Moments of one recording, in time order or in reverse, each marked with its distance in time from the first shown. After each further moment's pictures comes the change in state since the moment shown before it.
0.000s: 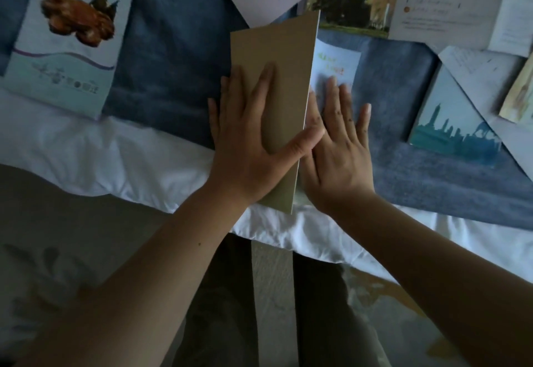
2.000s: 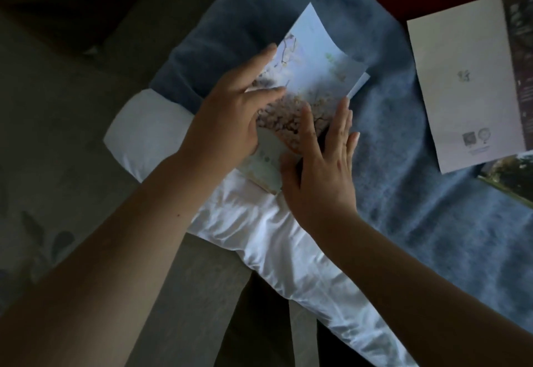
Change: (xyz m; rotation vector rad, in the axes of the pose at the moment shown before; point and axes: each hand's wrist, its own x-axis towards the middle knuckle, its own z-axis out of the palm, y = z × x) left_hand 0.081 -0.183 -0.233 0.277 0.315 0.267; right_hand 0.152 -0.233 0.067 0.111 -0.091 -0.130
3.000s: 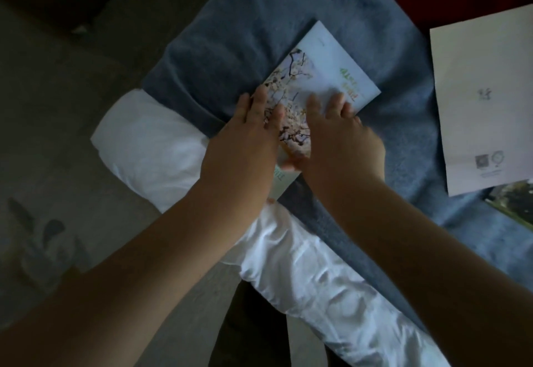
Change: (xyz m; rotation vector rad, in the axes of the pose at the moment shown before) left_hand 0.007 0.025 0.022 0.359 -0.523 -0.334; right_hand 0.077 -0.012 -0.032 -0.531 -0.422 0.086
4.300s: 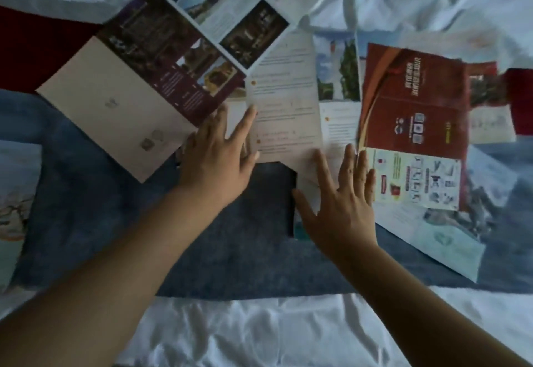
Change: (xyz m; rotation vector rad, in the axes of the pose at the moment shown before) left_hand 0.010 0.384 0.027 0.096 0.181 0.501; right_hand -0.240 0.369 0.154 0.472 0.347 0.572
